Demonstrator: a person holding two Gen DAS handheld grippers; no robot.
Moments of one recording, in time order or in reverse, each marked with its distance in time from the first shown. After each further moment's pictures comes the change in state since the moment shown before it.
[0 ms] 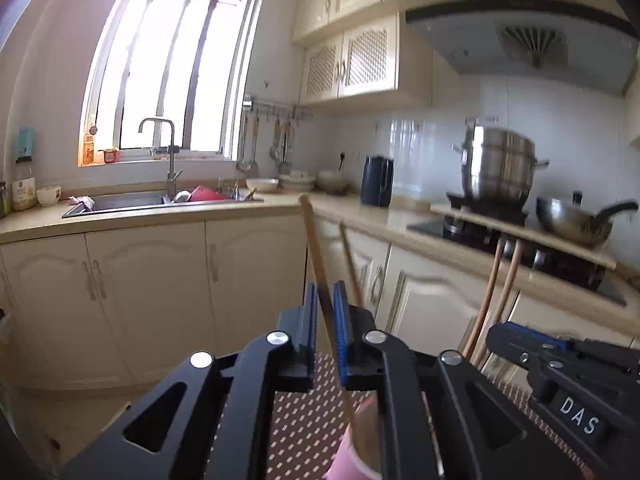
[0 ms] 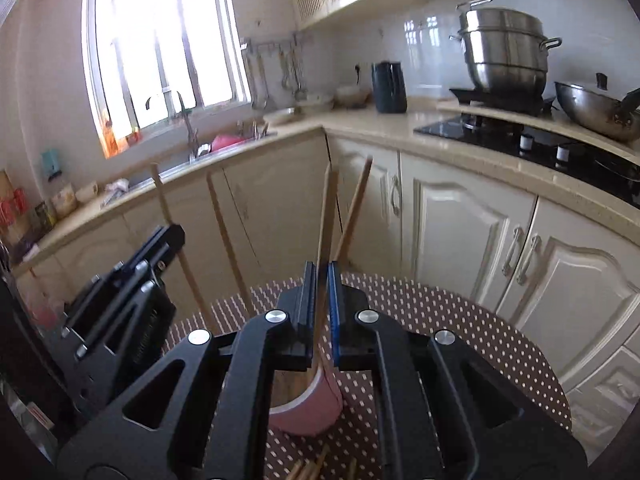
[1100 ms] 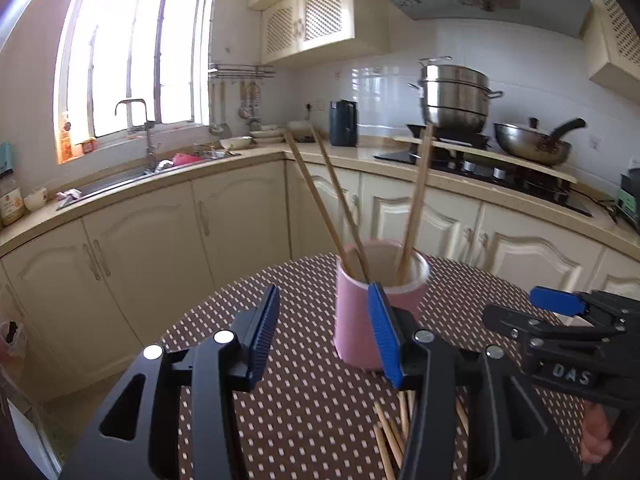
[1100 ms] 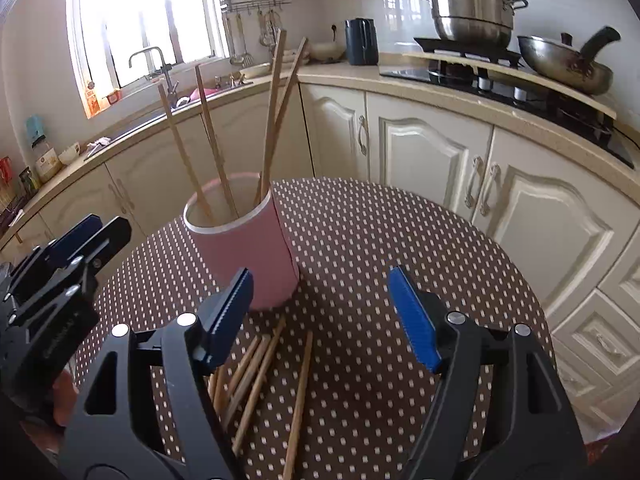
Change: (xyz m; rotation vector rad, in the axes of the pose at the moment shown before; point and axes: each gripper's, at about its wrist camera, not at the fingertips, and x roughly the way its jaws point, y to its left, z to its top) left arm -0.093 0.015 -0.060 0.138 0.174 -0.104; right arm -0.053 -0.021 -0.091 0.042 0.124 -0.078
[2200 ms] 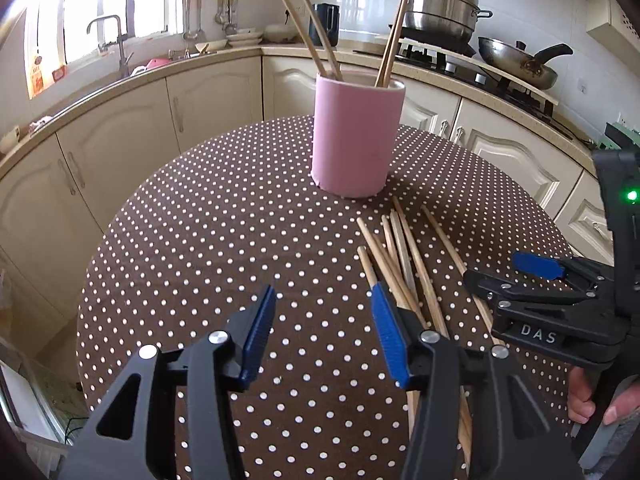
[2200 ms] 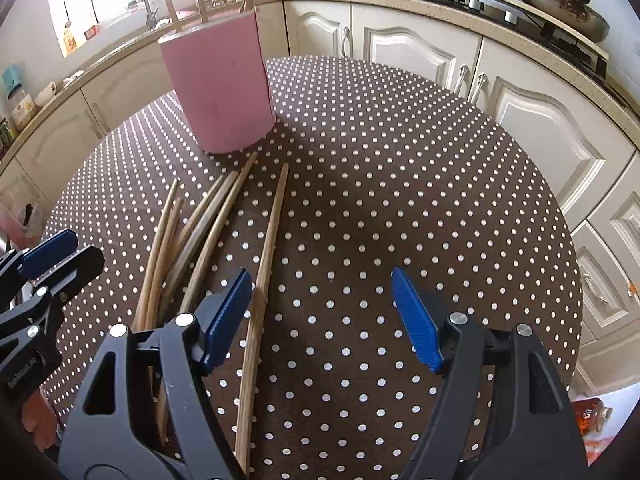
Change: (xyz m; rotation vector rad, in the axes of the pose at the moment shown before) left arm -0.009 0.008 -0.099 -0.023 0.346 -0.097; right arm 0.022 0.006 -0.093 -0.034 0.251 -0.097
